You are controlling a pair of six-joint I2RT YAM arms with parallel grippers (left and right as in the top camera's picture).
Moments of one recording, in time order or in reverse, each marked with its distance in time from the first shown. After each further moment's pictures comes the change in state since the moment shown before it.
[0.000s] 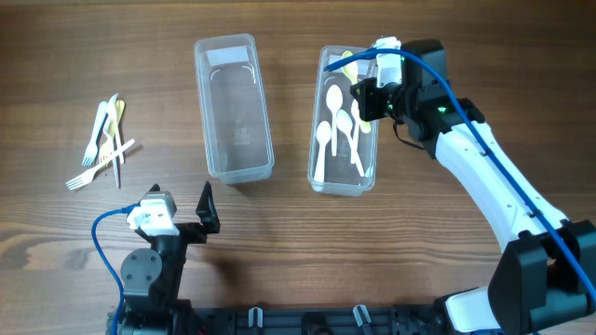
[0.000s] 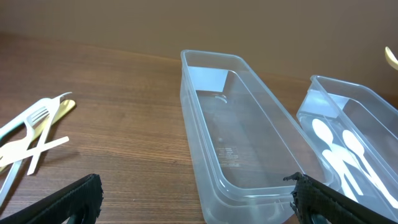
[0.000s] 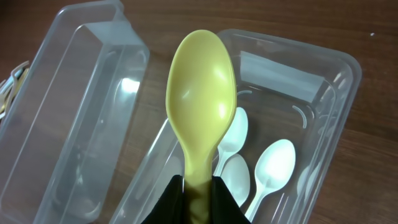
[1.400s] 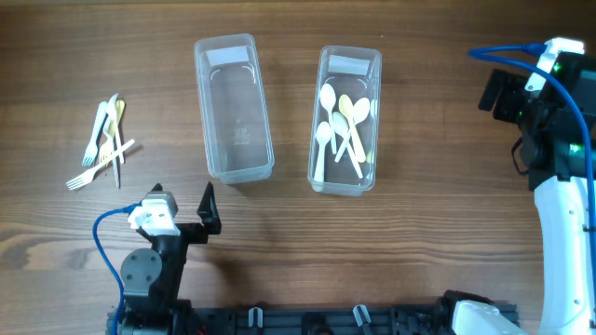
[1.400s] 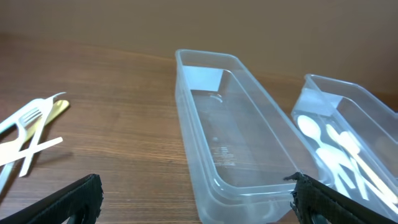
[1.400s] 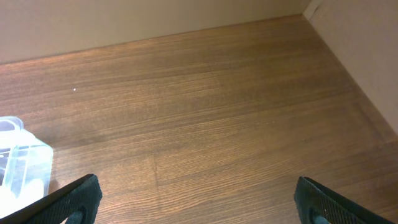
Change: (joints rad) left arm 0.000 0.000 0.000 0.010 0.031 0.000; right arm -0.455 -0.344 -0.002 -0.218 0.418 -0.120
